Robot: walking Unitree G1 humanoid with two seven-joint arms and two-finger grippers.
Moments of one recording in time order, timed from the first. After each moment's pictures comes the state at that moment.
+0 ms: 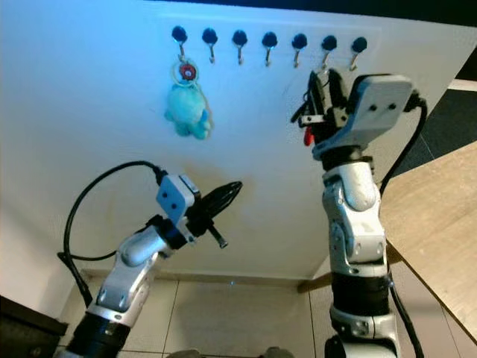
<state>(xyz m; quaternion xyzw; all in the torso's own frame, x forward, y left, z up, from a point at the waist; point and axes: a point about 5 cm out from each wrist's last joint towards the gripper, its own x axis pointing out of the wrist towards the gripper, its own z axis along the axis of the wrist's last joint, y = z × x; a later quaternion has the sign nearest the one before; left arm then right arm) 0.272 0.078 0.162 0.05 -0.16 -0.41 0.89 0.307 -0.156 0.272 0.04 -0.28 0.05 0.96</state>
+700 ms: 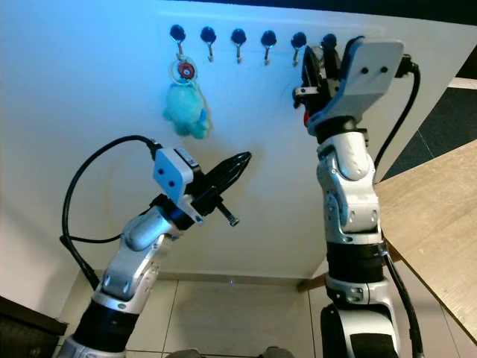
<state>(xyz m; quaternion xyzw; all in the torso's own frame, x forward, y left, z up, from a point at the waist) 0.271 0.063 0.195 0.02 -0.21 -0.41 0.89 0.328 -0.140 0.293 0.04 -0.28 0.08 0.96</state>
